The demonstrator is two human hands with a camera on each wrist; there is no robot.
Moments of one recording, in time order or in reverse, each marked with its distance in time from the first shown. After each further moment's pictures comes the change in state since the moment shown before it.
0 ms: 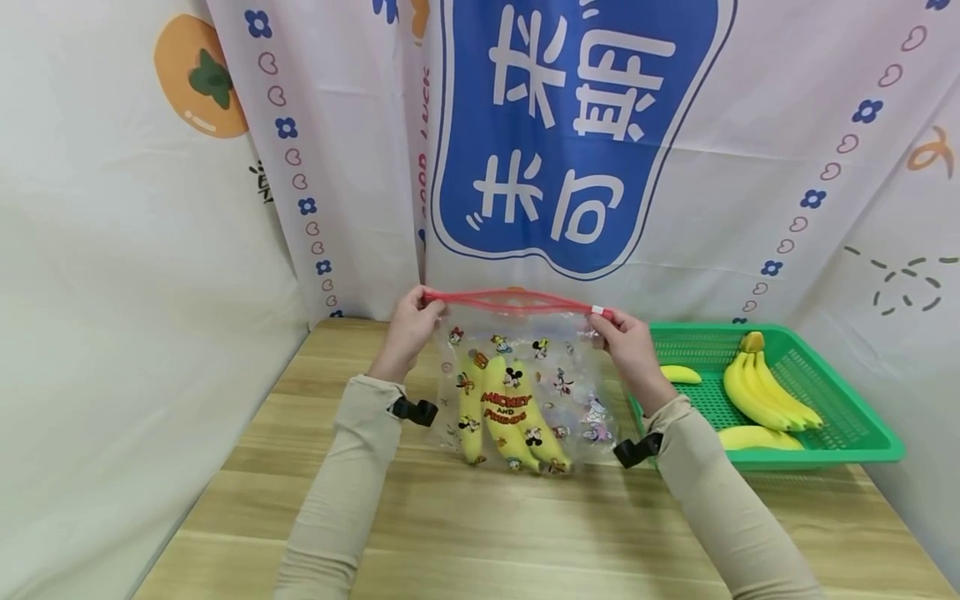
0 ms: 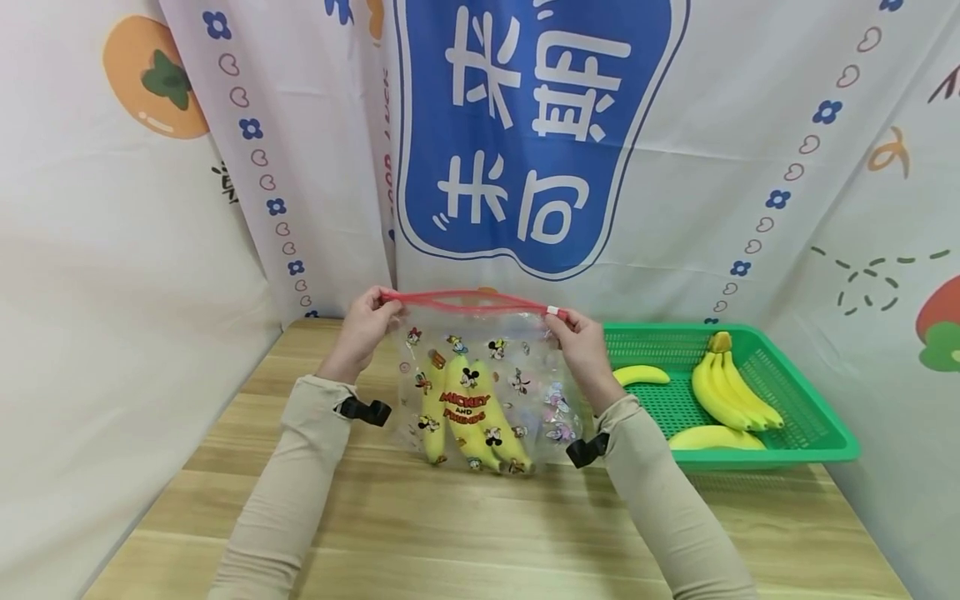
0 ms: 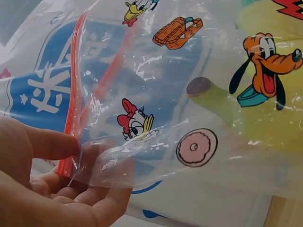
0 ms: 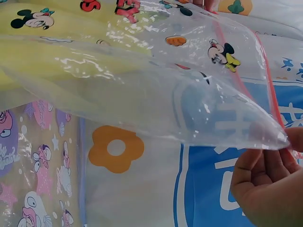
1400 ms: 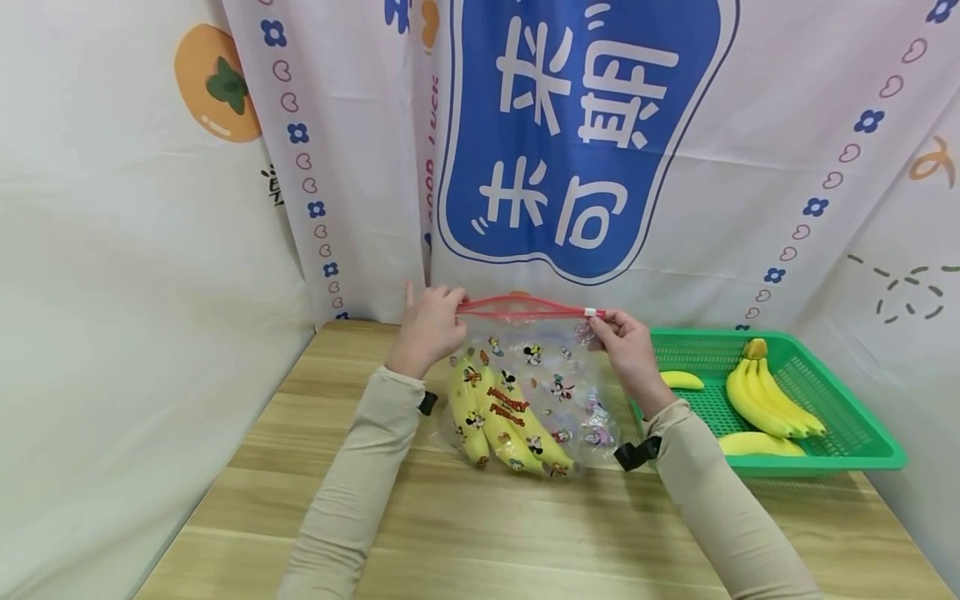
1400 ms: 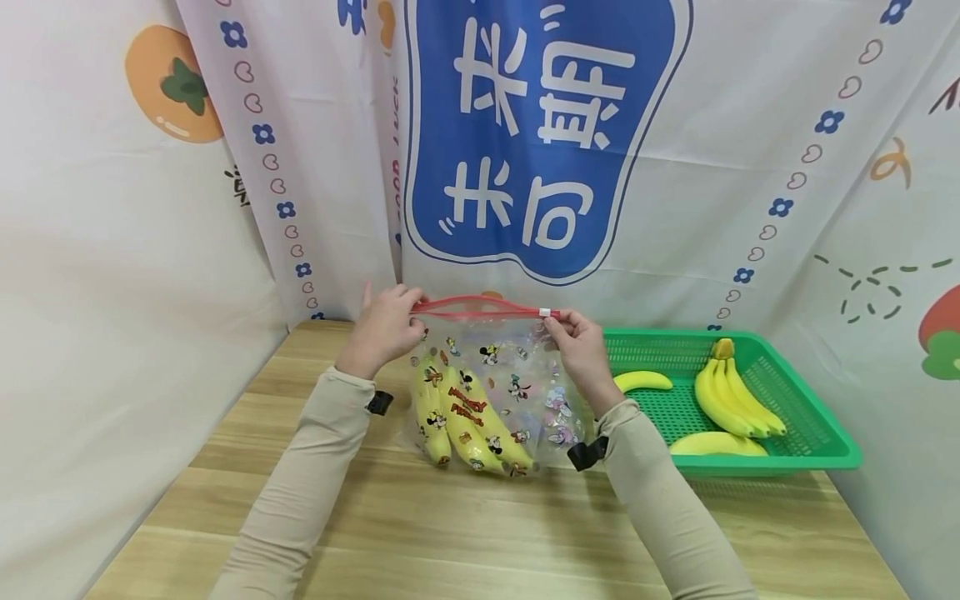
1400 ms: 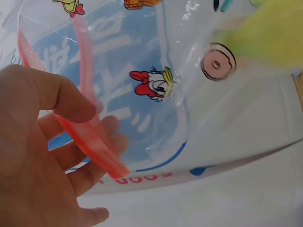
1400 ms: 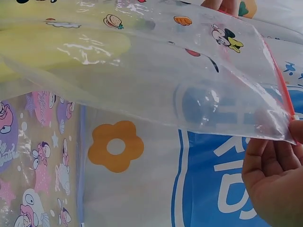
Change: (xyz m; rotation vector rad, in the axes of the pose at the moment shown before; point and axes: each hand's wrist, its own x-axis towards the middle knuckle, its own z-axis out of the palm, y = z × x) left_hand -0.003 0.009 0.011 1.084 -0.047 0.452; right_hand -0.004 0.002 0.006 0.053 -0.031 -0.162
